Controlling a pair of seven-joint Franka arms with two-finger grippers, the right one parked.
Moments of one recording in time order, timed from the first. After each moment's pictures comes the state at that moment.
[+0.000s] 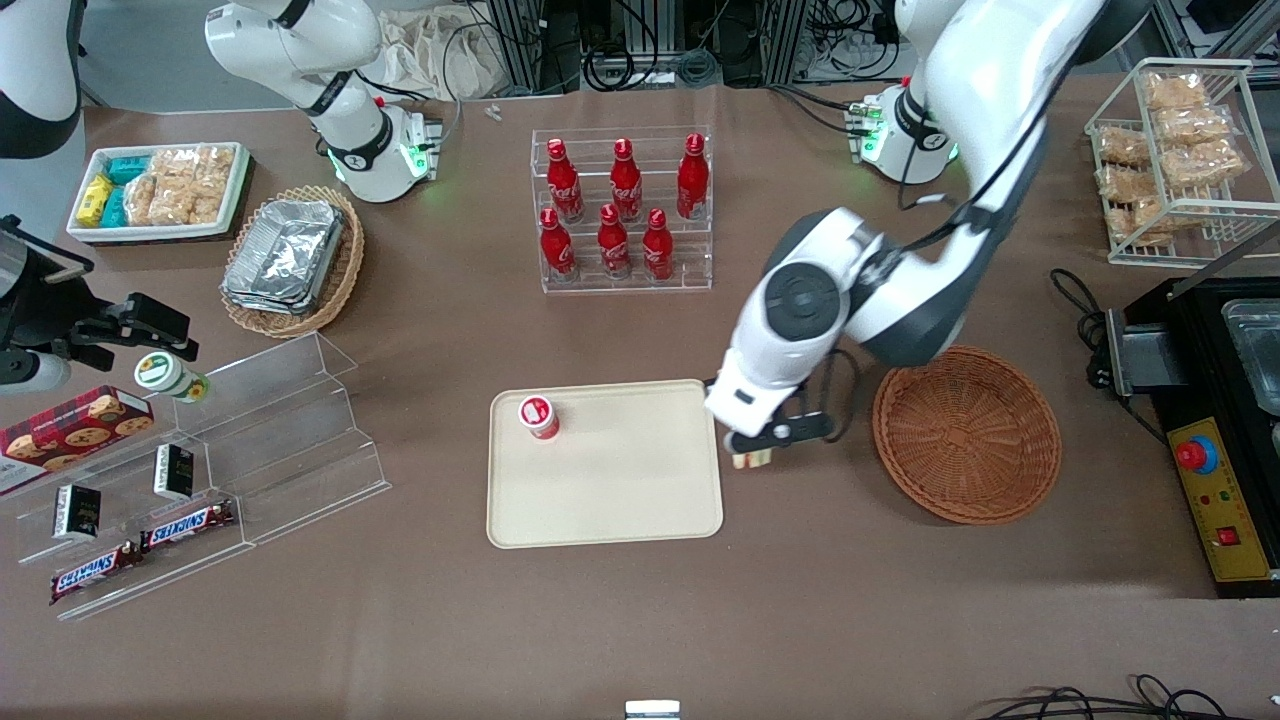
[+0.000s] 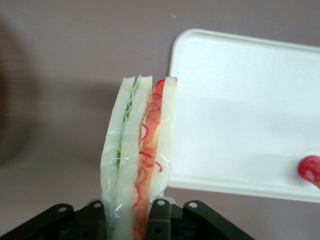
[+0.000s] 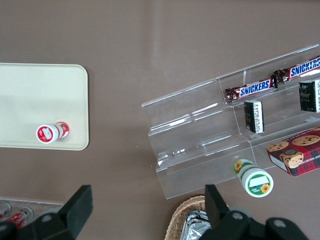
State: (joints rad) arm -0.23 0.64 -0.49 -1.46 0.26 2.00 -0.92
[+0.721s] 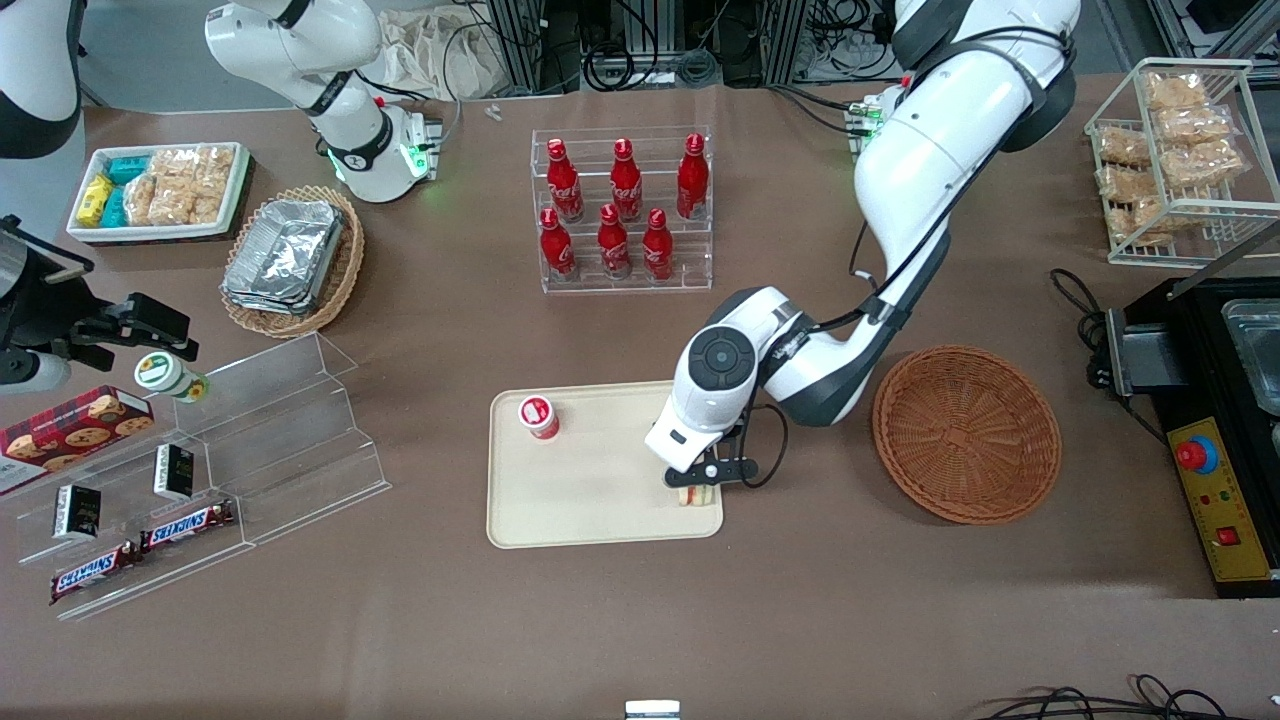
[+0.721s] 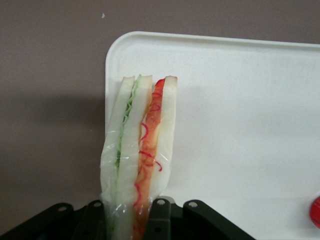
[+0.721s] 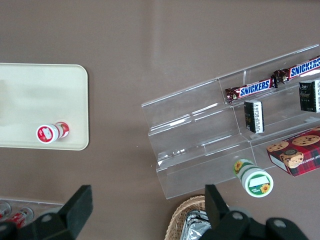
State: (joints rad) arm -0.31 0.90 -0.48 -1.28 0.40 2.13 -0.93
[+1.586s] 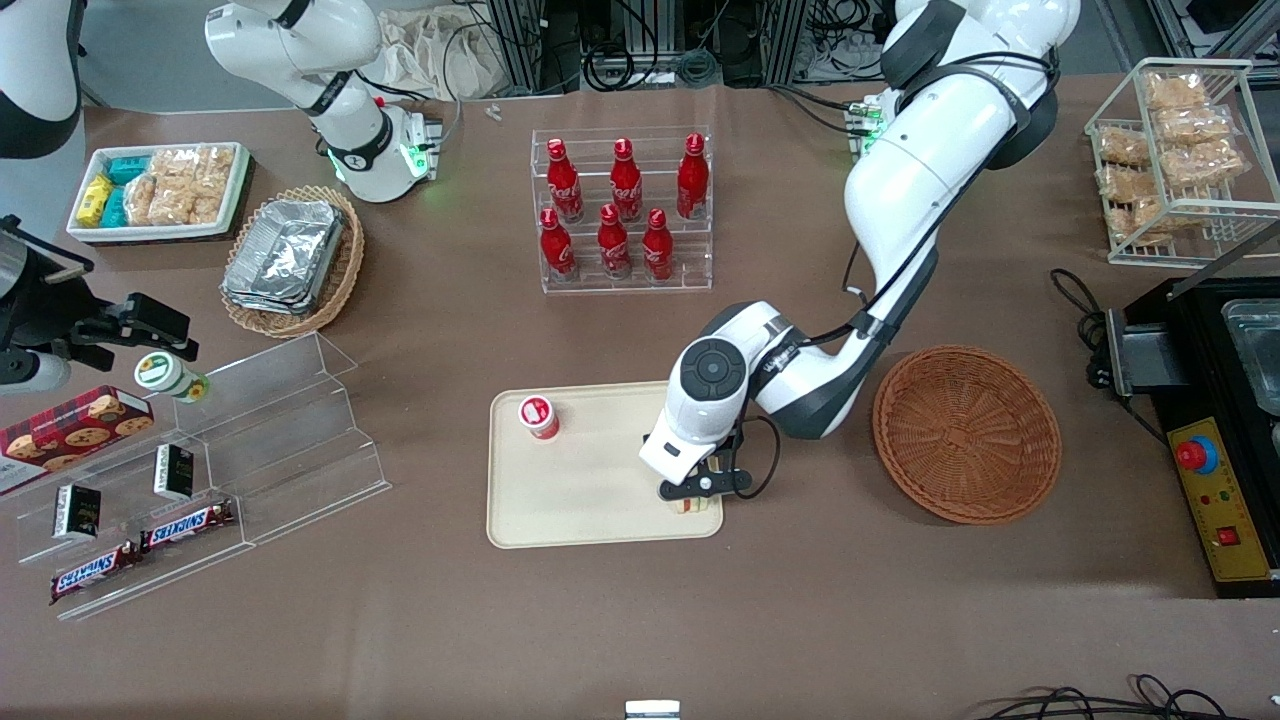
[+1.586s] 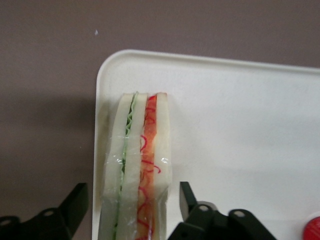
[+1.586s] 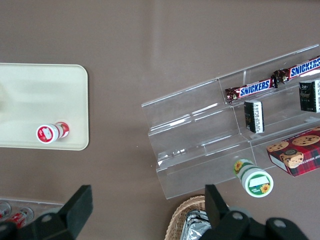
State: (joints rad) arm -0.32 0.93 -0.48 -1.21 0.43 2.14 -0.98
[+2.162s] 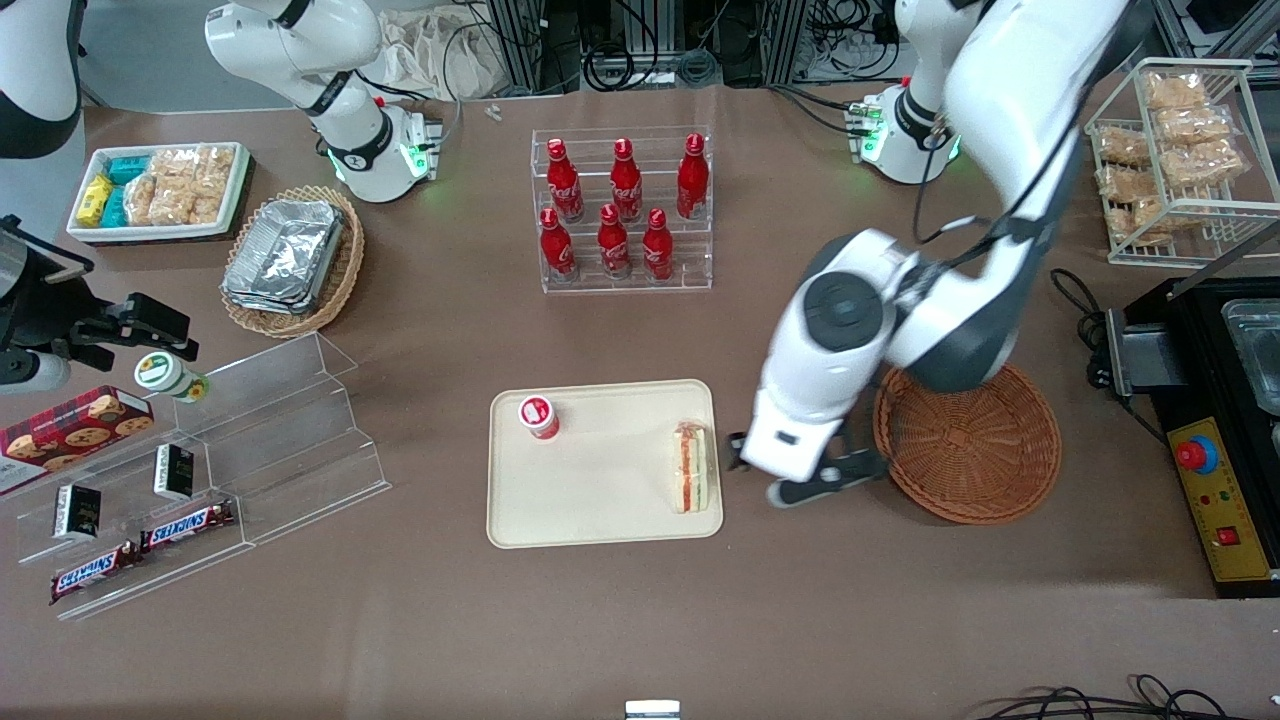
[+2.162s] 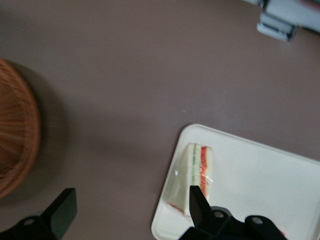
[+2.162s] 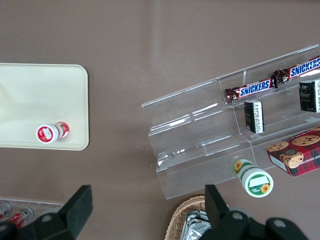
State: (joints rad) arm -0.11 0.54 -0.48 -1.35 0.31 1.96 -1.00
